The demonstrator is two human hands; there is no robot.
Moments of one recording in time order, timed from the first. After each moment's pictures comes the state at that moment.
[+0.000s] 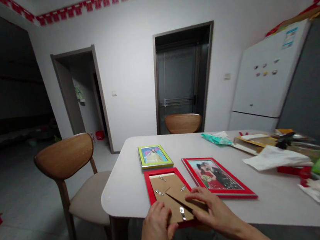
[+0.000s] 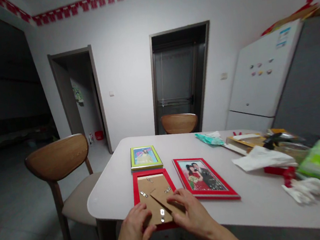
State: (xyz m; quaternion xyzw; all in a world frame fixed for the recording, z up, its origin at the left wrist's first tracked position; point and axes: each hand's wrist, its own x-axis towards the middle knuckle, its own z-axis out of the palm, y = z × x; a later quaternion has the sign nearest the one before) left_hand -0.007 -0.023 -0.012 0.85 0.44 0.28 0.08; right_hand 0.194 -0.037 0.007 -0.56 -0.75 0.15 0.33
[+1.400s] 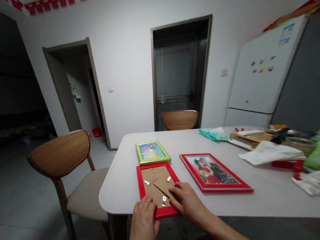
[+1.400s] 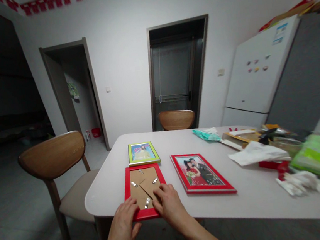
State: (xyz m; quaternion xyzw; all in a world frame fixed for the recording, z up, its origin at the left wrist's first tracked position) left_hand -0.030 -0.005 -0.028 0.85 0.47 0.23 0.09; right_hand 0.148 0.001 -0.024 -0.62 -0.74 -0.01 0.26
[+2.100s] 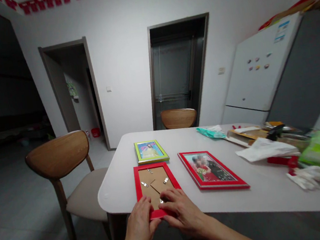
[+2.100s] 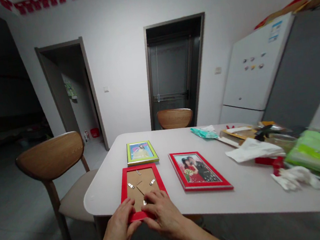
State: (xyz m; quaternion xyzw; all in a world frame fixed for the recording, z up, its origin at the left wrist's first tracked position) left_hand -0.041 -0.006 -0.030 0.83 0.47 0.26 0.13; right_hand 0.132 -0.027 -0.005 -0.48 -0.85 0.04 0.21
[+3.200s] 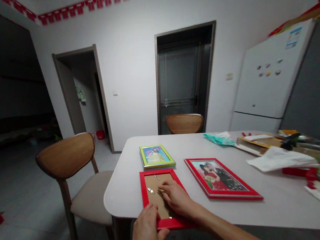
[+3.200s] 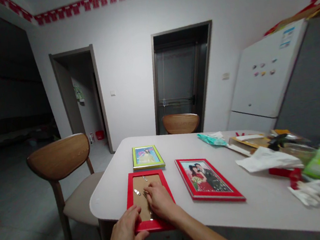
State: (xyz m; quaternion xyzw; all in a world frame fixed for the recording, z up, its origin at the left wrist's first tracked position) left_hand -0.039 -0.009 -0.027 0.81 0.52 0.21 0.17; right_hand 0.122 0.039 -0.013 -0.57 -0.79 0.03 0.23
